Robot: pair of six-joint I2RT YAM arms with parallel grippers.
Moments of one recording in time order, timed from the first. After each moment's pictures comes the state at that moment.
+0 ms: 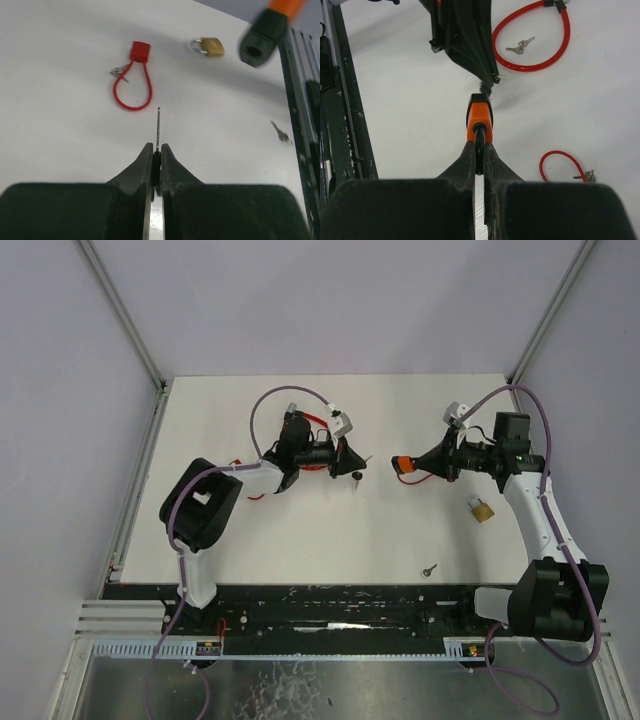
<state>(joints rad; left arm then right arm) -0.53 1.91 1.07 0.63 0.86 -0.06 -0.08 1.26 1.01 -0.53 -1.16 -0.61</state>
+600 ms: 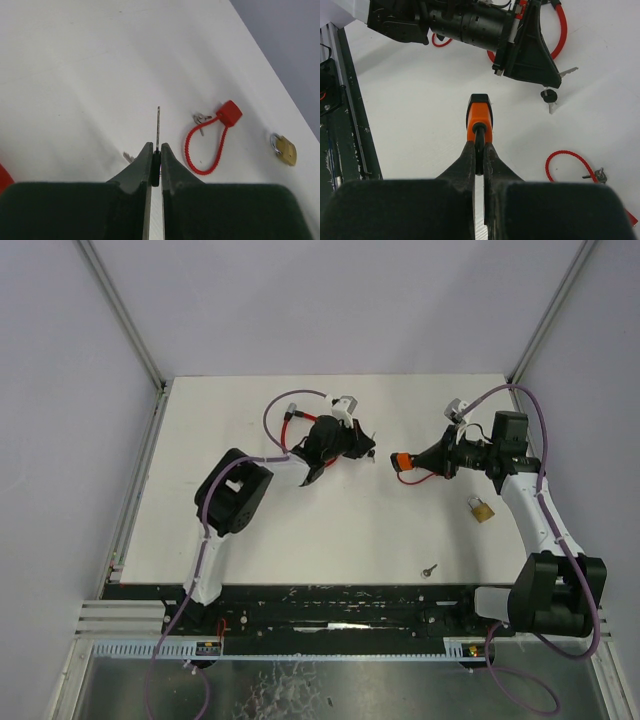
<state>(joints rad) -0.59 2.17 1.33 0.60 0.24 -0.51 -0.08 1.28 0.96 -0.36 -1.14 -0.40</state>
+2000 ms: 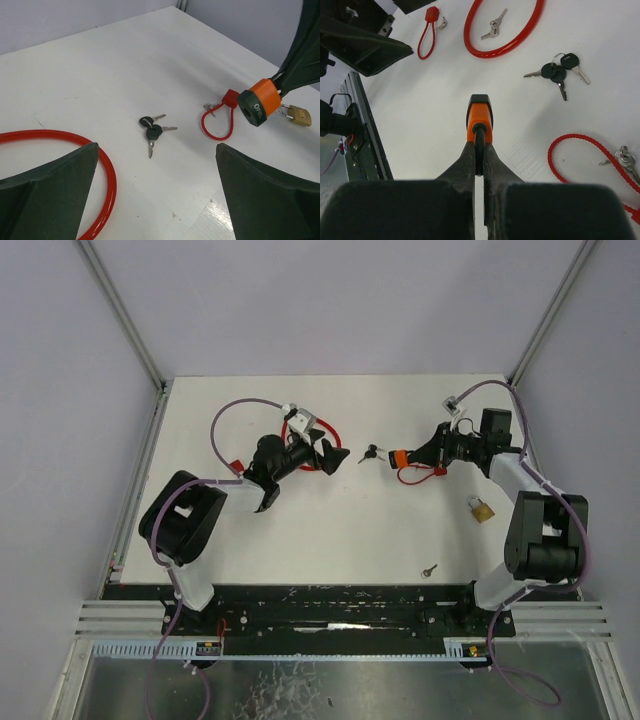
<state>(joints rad) -0.49 1.78 0.82 0.96 0.34 -0.21 -0.10 1.54 0.96 -0.13 -1.10 -0.07</state>
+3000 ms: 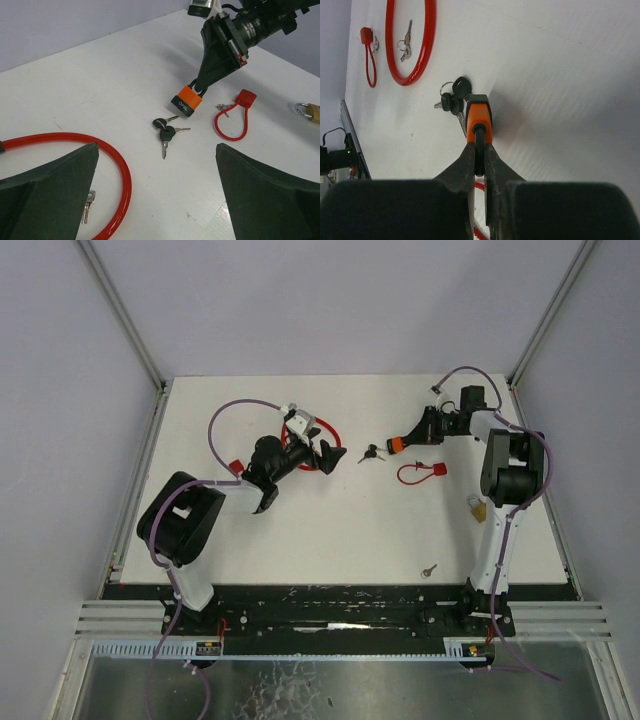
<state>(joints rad) -0.48 1.78 0.80 1.00 0.31 -0.15 -0.09 2.26 1.62 -0.40 -1.00 -0.02</state>
